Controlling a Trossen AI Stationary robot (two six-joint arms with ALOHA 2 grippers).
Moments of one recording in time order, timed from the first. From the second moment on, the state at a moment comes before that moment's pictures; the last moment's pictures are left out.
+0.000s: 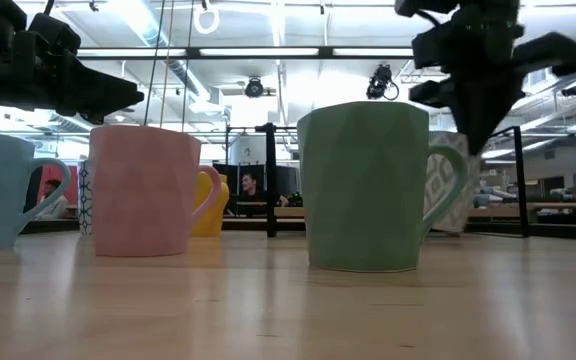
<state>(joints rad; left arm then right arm) 0.21 0.01 0.01 0.05 0.00 0.03 0.09 1.41 1.04 -1.02 0.07 -0.27</state>
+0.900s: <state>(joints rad) 0.21 0.01 0.01 0.05 0.00 0.03 -0.19 1.41 1.25 -1.02 0.14 -0.72</state>
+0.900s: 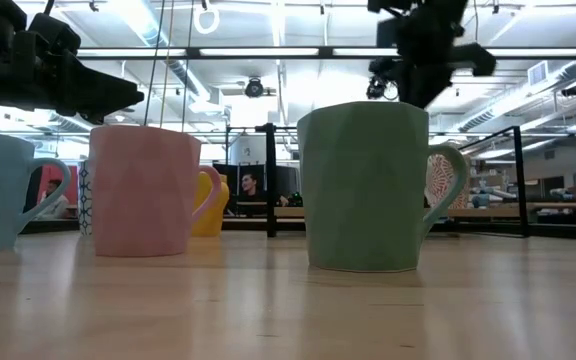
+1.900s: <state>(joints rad) 0.21 0.01 0.01 0.04 0.00 0.03 -0.61 1.60 1.41 -1.06 0.17 -1.06</state>
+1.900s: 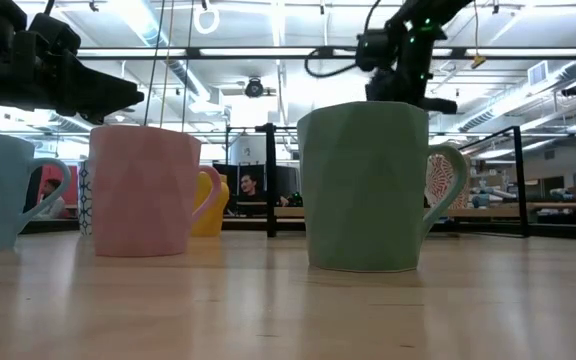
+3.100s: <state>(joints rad) 0.21 0.01 0.01 0.04 0.00 0.03 -0.61 1.67 1.41 -1.07 0.19 -1.09</state>
